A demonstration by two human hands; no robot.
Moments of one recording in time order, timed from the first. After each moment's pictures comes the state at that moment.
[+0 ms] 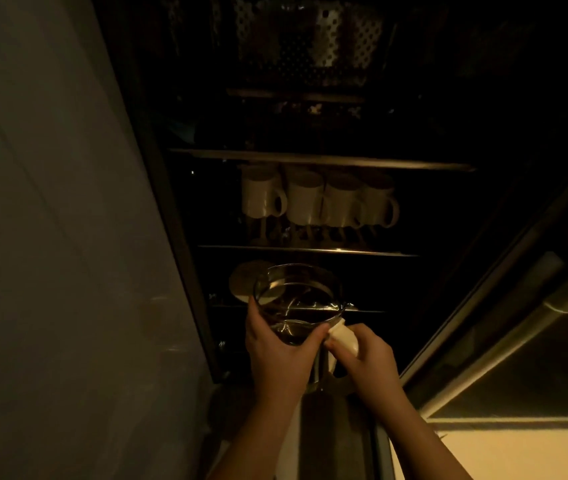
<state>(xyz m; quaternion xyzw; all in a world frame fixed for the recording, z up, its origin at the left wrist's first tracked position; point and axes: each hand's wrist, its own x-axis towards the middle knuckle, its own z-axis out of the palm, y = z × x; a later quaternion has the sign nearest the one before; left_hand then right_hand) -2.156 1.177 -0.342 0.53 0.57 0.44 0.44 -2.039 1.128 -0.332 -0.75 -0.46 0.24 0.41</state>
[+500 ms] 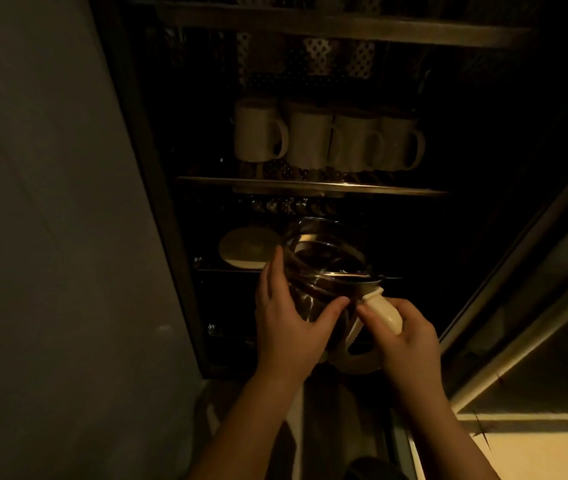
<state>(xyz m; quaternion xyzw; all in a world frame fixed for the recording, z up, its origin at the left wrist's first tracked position) -2.147 1.189 -0.441 0.66 0.45 0.47 0.37 -2.024 1.122 -0.435 -0.70 -0.41 0.16 0.56</state>
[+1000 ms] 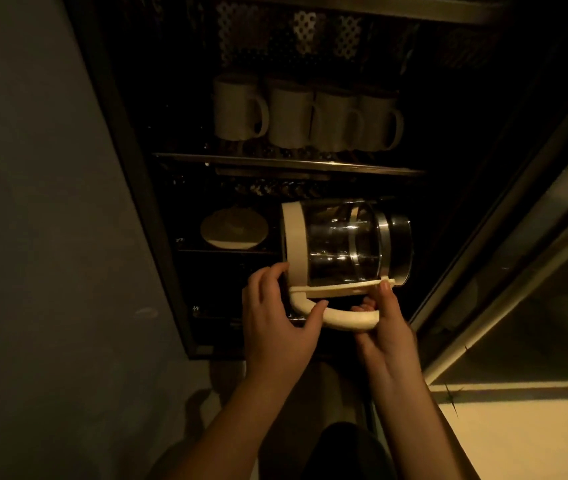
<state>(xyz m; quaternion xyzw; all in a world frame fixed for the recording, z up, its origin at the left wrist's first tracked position) -2.137 1.161 -0.460 0.68 0.46 0.49 0.28 -2.014 1.120 -0.439 -0.49 0.04 0.45 0.75</state>
